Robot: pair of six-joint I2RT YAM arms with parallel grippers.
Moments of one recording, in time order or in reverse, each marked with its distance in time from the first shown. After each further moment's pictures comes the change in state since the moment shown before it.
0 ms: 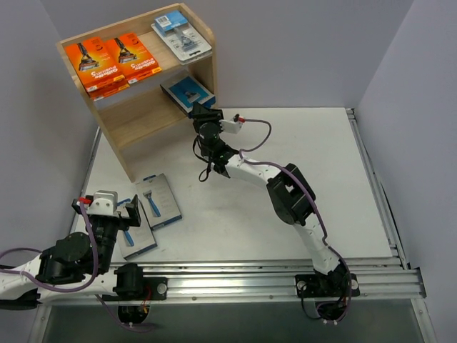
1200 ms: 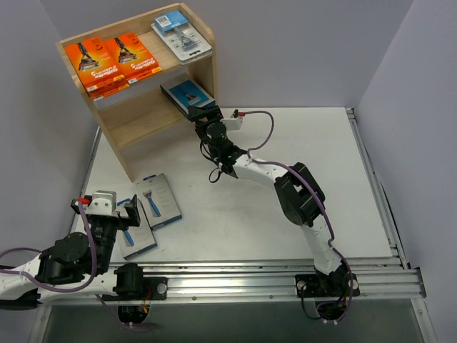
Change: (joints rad) left arm 0.000 -0.008 0.000 0.000 -0.001 0.000; right arm -0.028 -0.090 -0.129 -0.039 -0.247 -0.082
